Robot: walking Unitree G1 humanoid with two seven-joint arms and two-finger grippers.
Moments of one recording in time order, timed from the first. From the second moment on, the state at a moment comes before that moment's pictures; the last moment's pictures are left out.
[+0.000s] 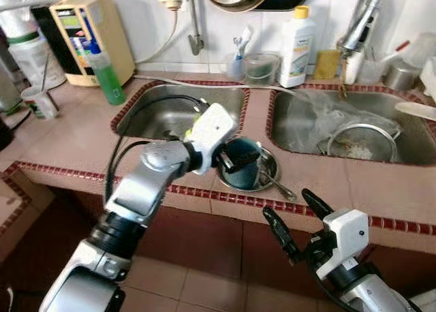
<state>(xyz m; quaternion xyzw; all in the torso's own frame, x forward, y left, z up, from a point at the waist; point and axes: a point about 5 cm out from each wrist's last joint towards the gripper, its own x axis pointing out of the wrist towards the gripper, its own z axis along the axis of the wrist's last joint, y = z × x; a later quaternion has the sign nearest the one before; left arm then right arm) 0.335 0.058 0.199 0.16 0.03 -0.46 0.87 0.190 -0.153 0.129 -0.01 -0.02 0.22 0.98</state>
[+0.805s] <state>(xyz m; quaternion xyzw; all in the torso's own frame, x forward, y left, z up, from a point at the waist) 0.329 0.056 0.191 0.23 0.08 -0.50 0.83 0.186 -0.150 0.126 -0.01 -0.02 0.21 0.98</state>
